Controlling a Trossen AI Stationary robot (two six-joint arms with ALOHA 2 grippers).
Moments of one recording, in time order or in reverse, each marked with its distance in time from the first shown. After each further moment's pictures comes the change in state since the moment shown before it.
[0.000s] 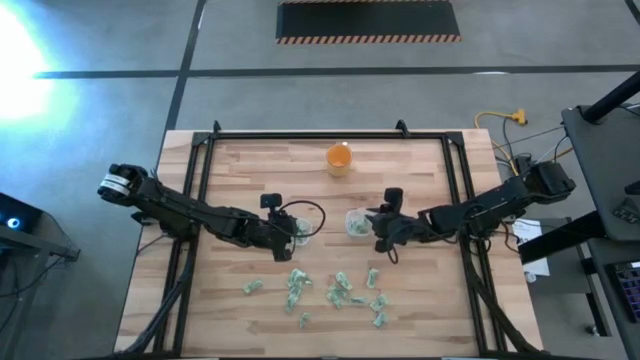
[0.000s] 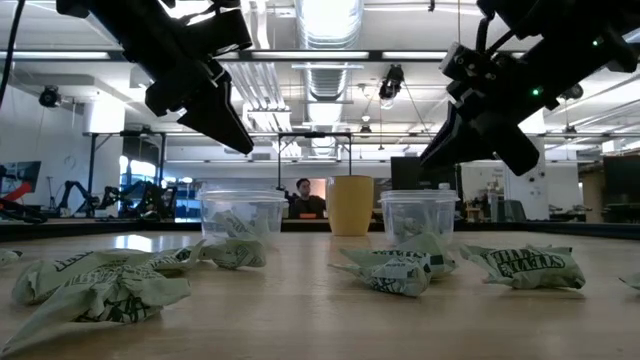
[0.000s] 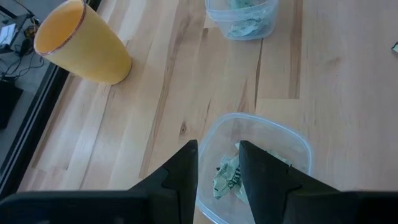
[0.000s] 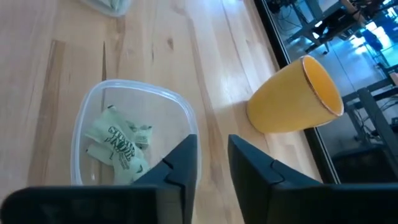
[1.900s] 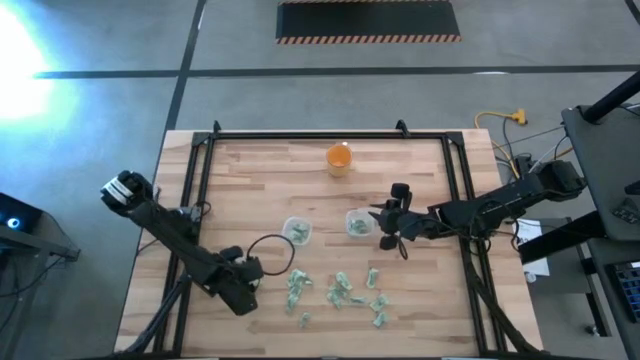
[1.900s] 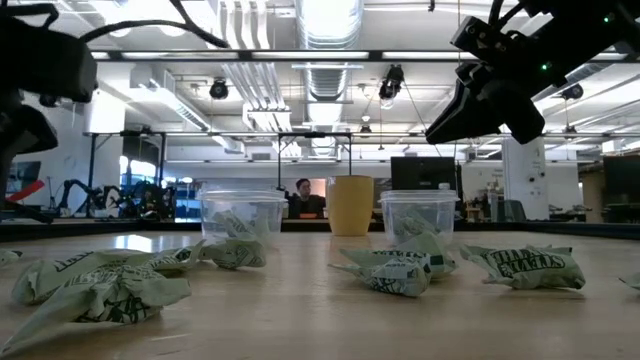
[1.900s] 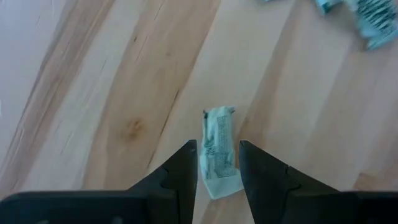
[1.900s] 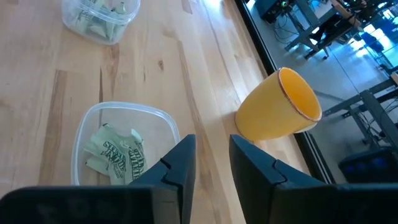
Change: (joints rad) left arm -0.466 0.077 -0.038 -0.313 0.366 -0.980; right arm 0.002 -0.137 -0.002 -0.062 -0.012 0.014
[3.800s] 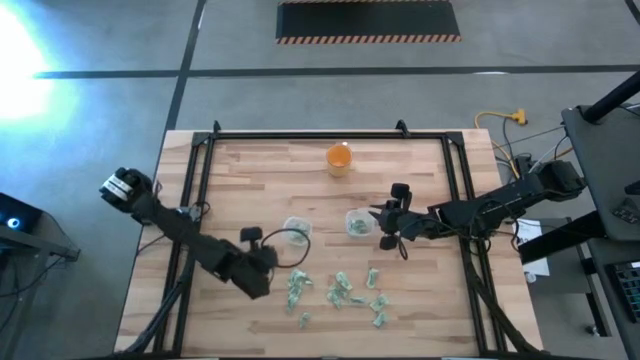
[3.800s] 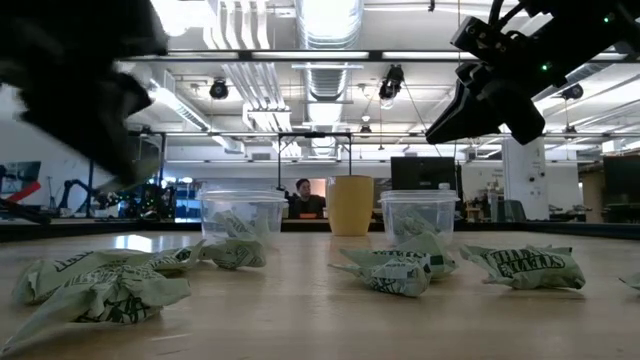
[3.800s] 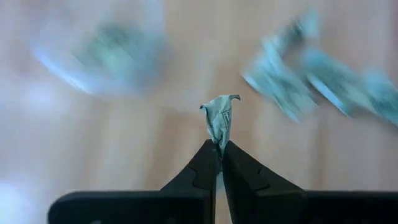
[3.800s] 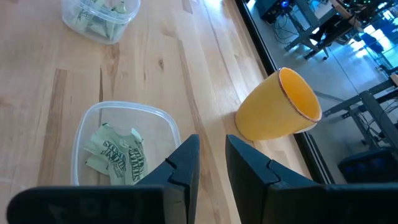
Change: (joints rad) left arm 0.148 -0.029 0.045 0.043 -0.266 0.474; right arm 0.000 0.001 0.000 0.000 0.000 -0.004
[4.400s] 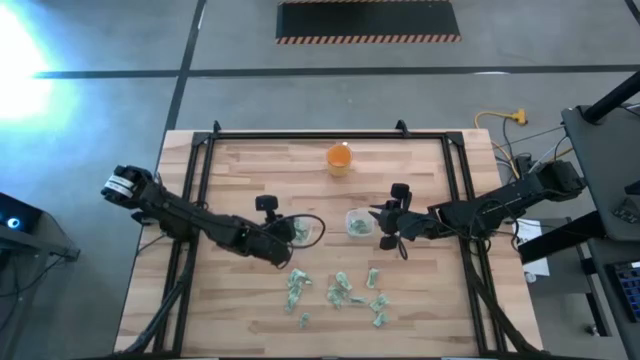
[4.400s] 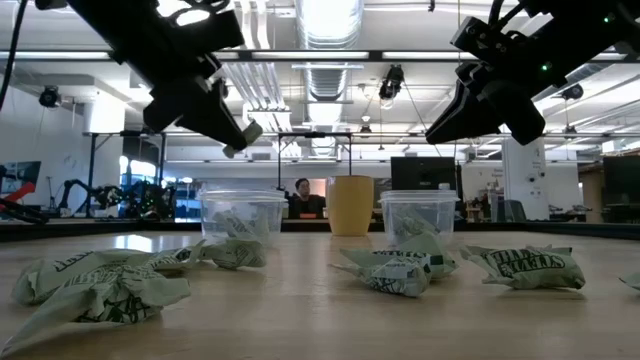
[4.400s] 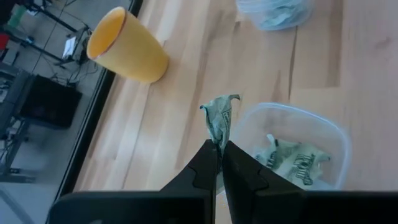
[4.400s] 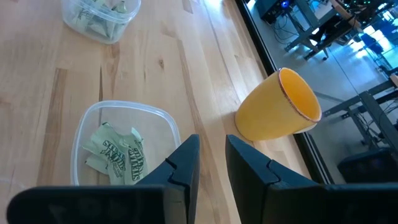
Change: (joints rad) left arm 0.245 -0.005 0.015 0.194 -0.311 0.481; right arm 0.000 0.000 0.000 0.000 0.000 -0.004
